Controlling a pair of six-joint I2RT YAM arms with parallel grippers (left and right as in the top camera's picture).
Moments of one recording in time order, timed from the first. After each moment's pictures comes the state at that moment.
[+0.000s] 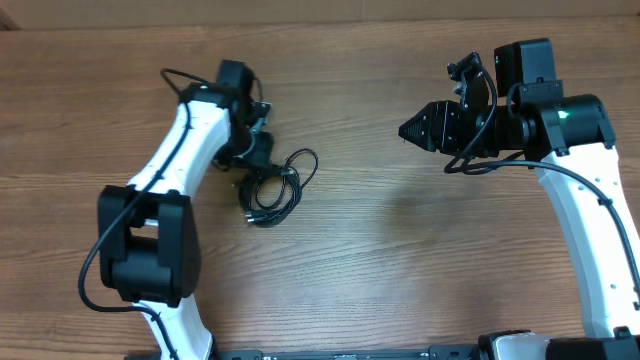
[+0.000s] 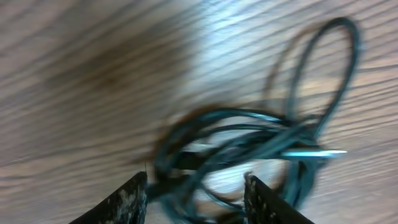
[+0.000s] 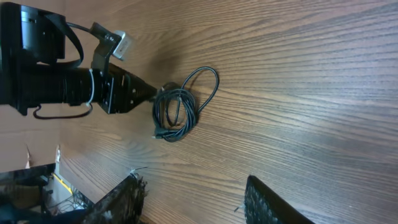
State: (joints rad) left arm -0.15 1.97 1.51 -1.00 0.11 0.09; right arm 0.13 1.51 1.55 -1.12 -0.58 0.26
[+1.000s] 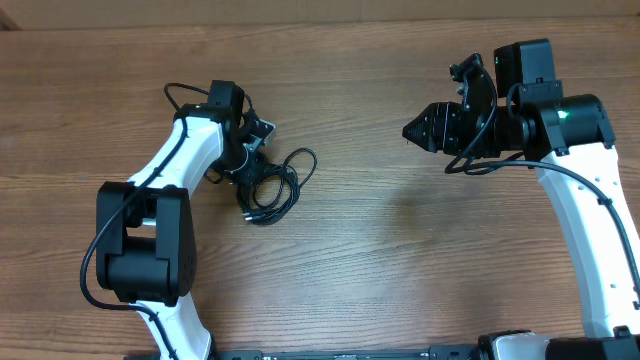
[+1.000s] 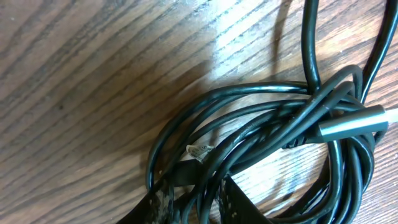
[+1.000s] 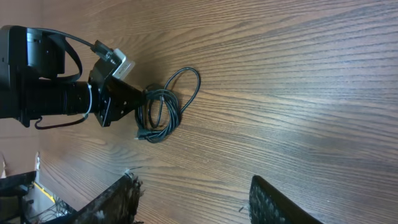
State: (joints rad) left arm -0.13 1.97 1.36 -0.87 0.14 0.34; right arm 0.13 1.51 1.55 -1.13 -0.51 0.25
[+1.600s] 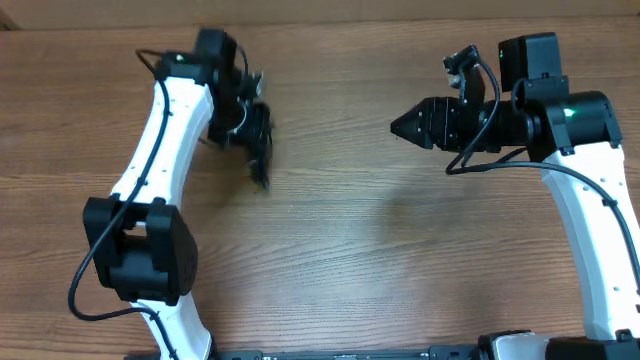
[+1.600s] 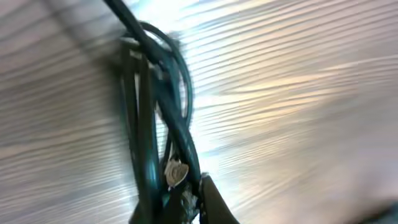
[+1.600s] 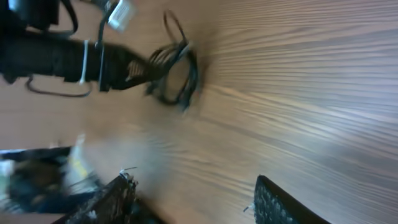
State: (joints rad) left arm -0.14 1.98 1.78 -1.24 0.32 -0.05; right arm 0.14 1.51 1.60 -1.12 -0.72 0.22
